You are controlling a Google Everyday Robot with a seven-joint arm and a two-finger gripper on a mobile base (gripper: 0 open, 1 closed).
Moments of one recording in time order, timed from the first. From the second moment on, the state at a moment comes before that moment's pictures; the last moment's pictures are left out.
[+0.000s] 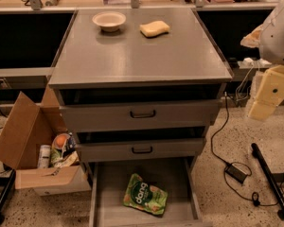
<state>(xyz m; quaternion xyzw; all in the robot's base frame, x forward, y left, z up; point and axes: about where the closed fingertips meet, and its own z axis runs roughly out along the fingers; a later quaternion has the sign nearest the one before) 0.438 -0.217 0.976 -0.60 0.78 -0.03 0.16</state>
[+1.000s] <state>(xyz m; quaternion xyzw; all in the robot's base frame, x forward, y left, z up) 0.450 -0.202 0.909 -0.63 0.77 0.01 0.14</state>
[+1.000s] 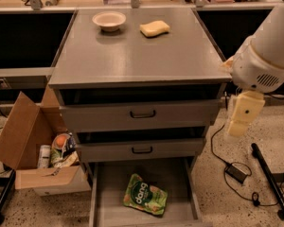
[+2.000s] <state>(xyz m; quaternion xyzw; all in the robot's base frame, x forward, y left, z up) 0.439 -0.174 0.838 -0.63 0.76 0.08 0.12</state>
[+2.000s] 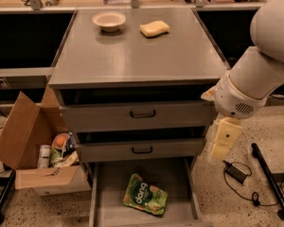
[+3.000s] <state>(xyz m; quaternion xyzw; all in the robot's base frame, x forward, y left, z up) 0.451 -0.181 0.669 -0.64 0.75 0.11 0.14</state>
